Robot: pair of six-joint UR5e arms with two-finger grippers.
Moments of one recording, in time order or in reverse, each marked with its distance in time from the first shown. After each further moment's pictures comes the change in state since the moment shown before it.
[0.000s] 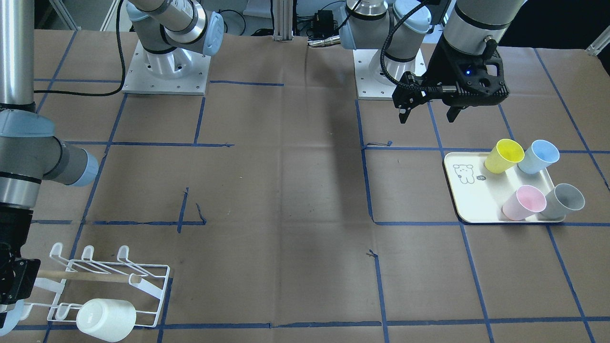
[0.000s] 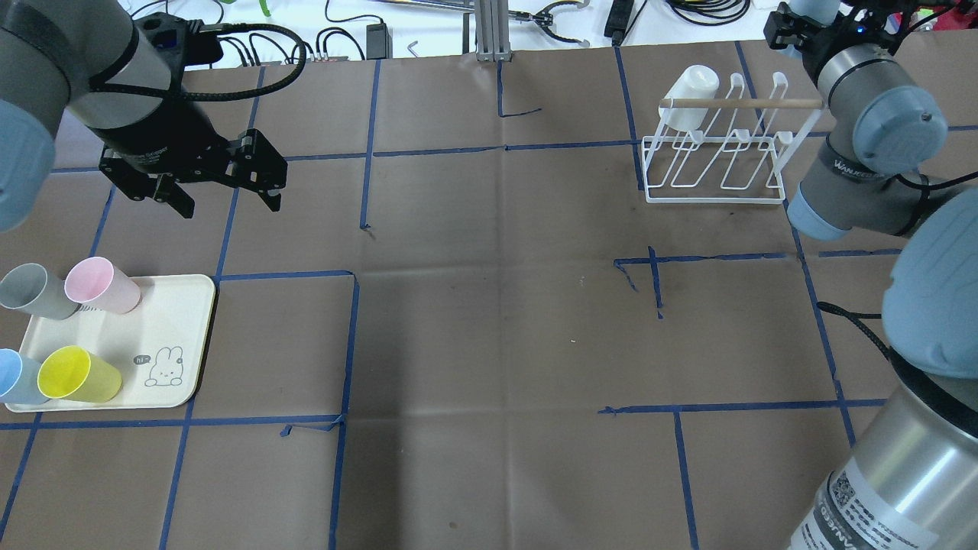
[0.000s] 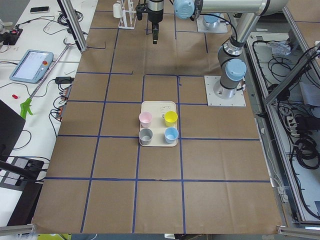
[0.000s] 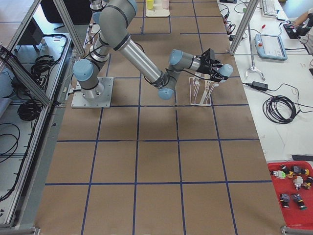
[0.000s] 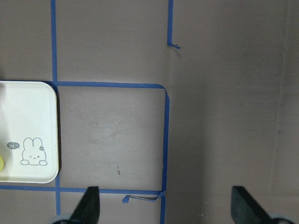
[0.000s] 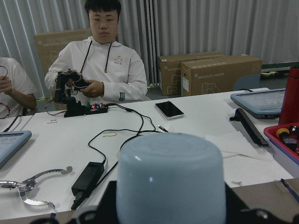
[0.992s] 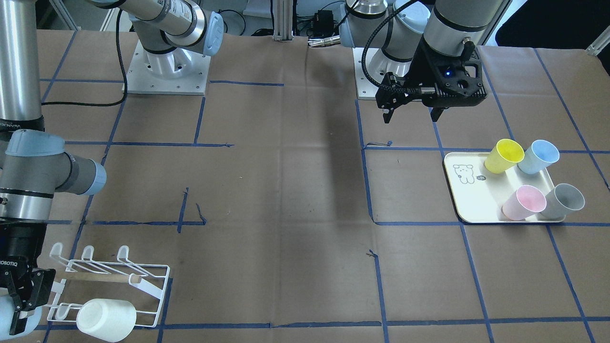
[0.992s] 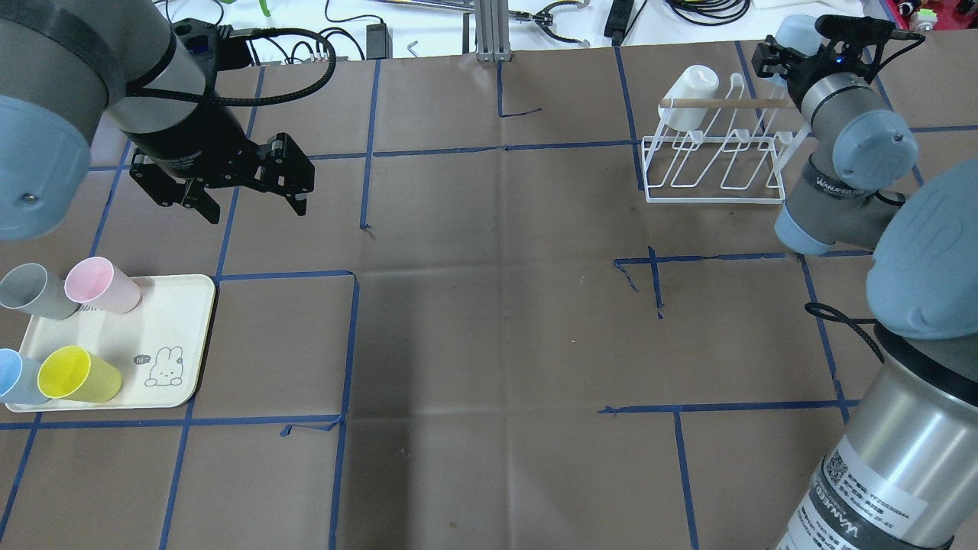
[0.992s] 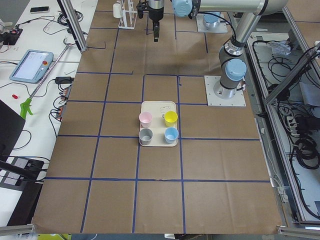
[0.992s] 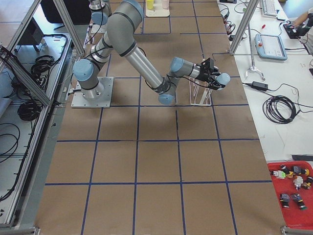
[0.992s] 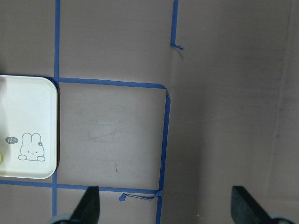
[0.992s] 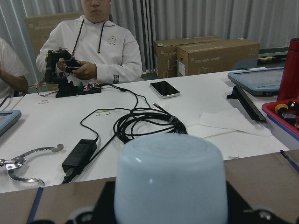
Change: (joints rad) left arm -0.061 -0.012 0.000 0.000 -0.002 -0.064; right arm 0.000 0.061 0.010 -0.017 -0.015 -0.005
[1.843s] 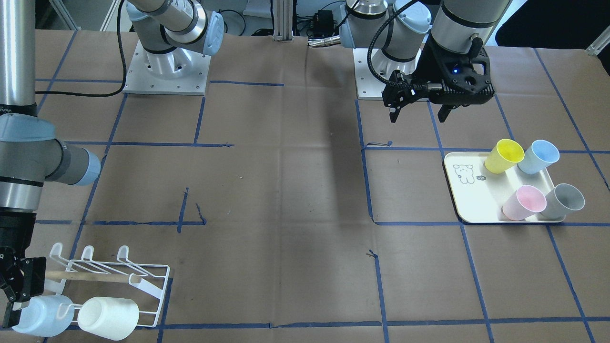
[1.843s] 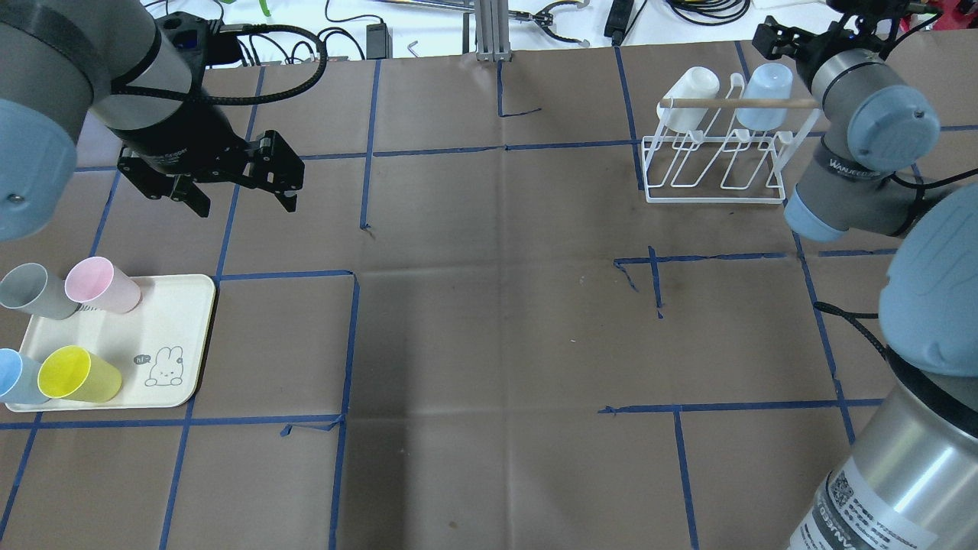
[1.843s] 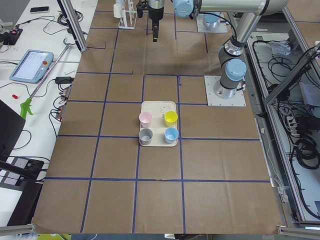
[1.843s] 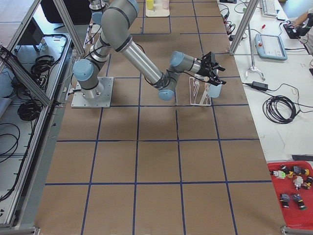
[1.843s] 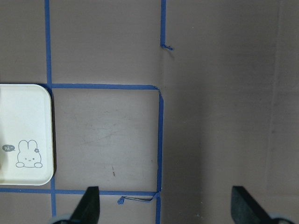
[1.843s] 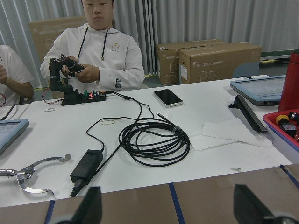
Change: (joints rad) left arm 0.025 0.011 -0.002 0.011 0.004 0.055; right arm 0.009 -0.101 -0.006 0.118 0.002 0.003
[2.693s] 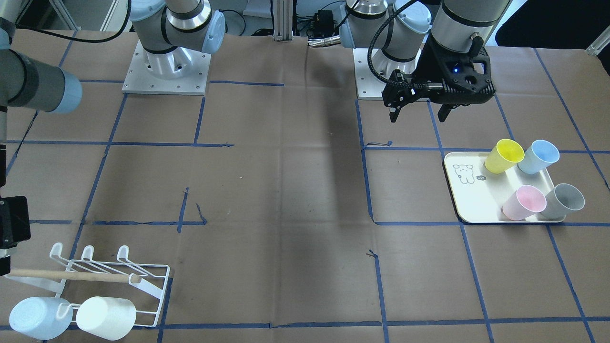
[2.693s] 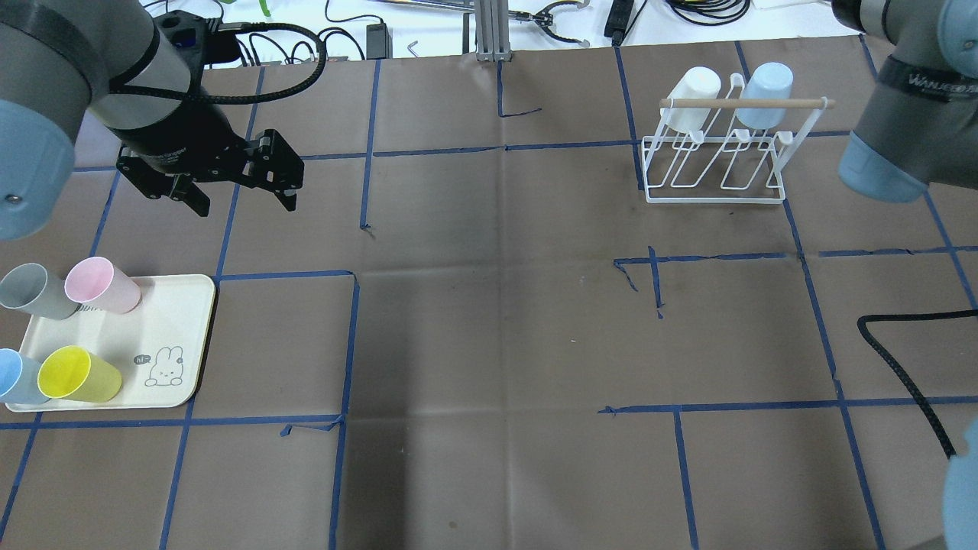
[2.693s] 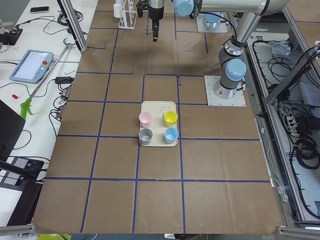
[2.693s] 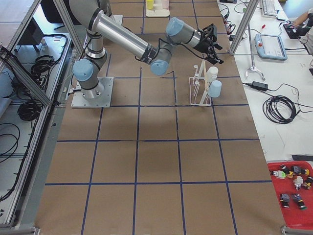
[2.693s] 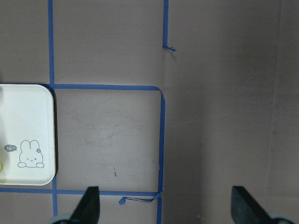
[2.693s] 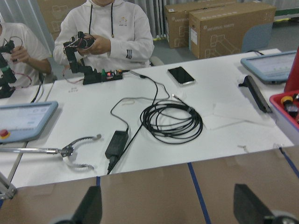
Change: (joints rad) left arm -0.001 0.000 0.002 0.000 -0.002 -0.007; right arm 0.041 -0.336 -0.008 0.593 -0.006 -0.004
